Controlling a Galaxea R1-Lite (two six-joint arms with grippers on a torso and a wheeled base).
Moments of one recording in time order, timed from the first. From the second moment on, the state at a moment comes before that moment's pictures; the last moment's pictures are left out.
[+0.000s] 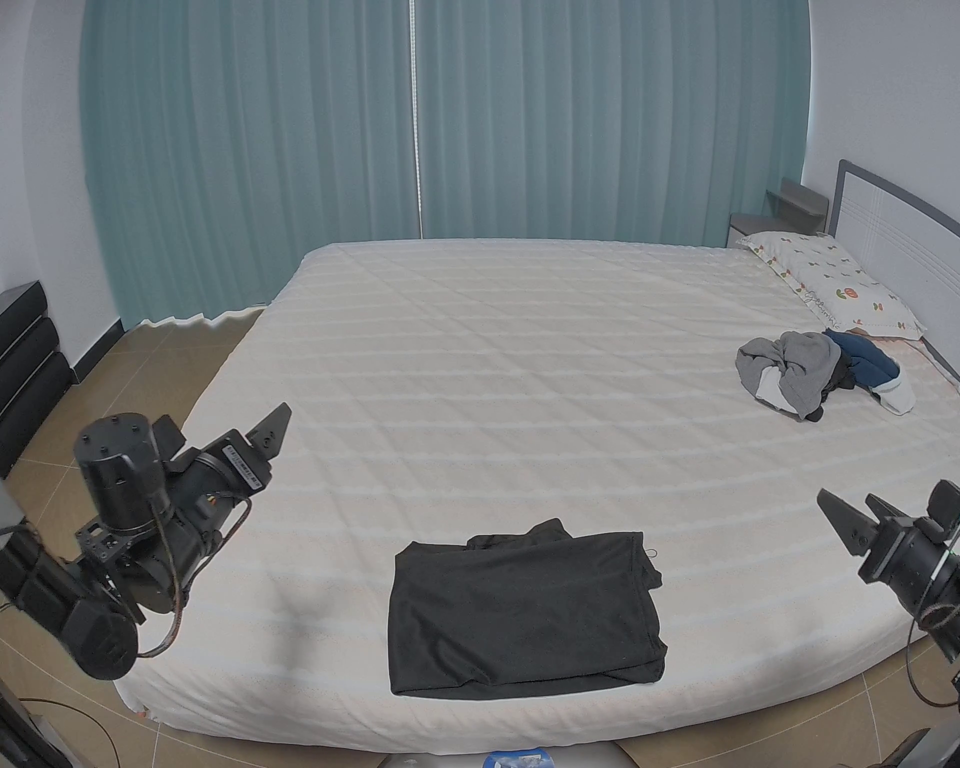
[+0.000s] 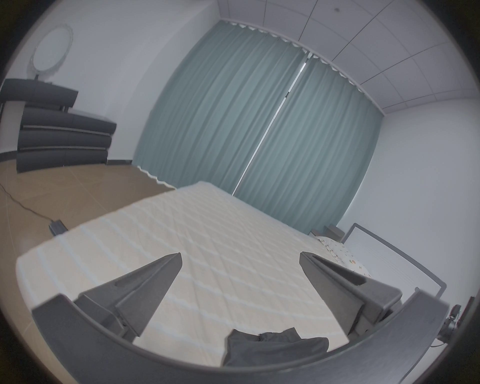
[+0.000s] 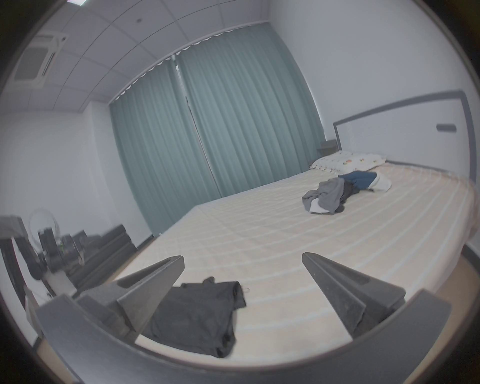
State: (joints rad) left arm -0.33 1.73 -0.36 -1.27 0.29 -0.54; right arm 0.20 1.25 -0.02 -1.13 -0.06 0.33
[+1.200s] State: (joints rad) left arm -0.19 0.36 -0.11 -0.36 0.48 -0.04; right arm 0.02 0.07 -0.16 0.06 -0.02 -0.07
